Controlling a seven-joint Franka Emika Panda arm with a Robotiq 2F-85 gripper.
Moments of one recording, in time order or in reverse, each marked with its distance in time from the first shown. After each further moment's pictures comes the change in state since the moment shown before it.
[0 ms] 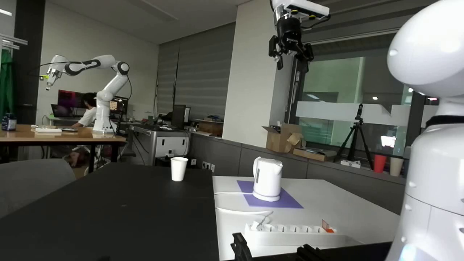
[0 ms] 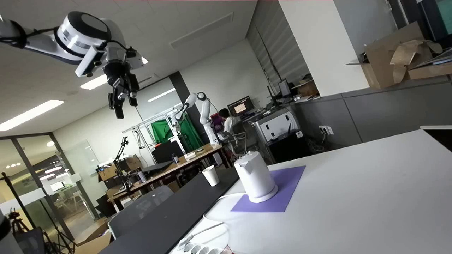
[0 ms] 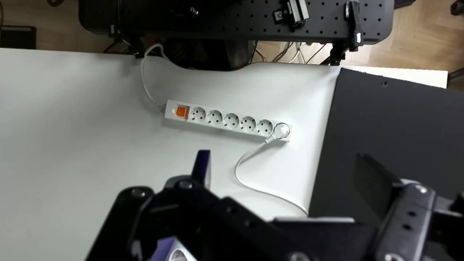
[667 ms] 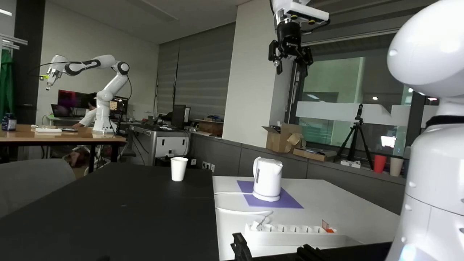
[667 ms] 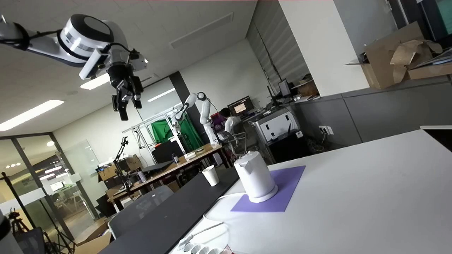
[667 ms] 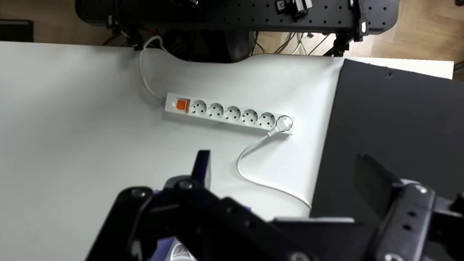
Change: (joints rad) arm -0.002 0.004 -0.007 -0.029 -0.004 0.054 -0.001
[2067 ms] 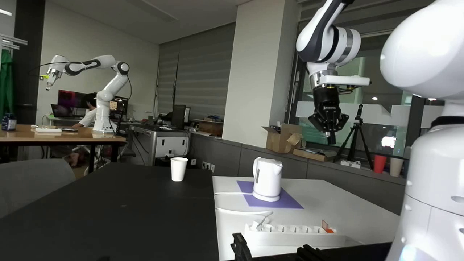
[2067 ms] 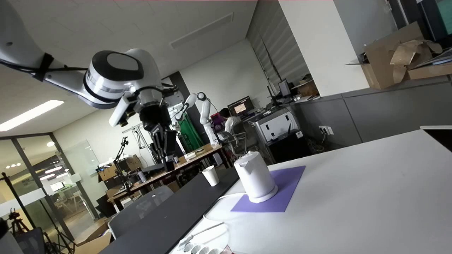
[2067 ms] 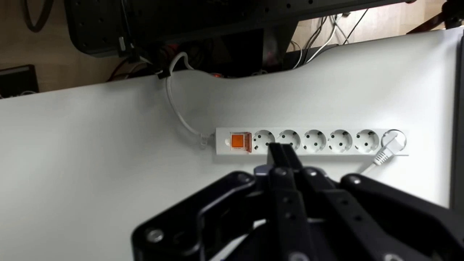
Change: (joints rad) arm -0.145 -0.024 -0.154 -0.529 -0.136 0.514 -0.012
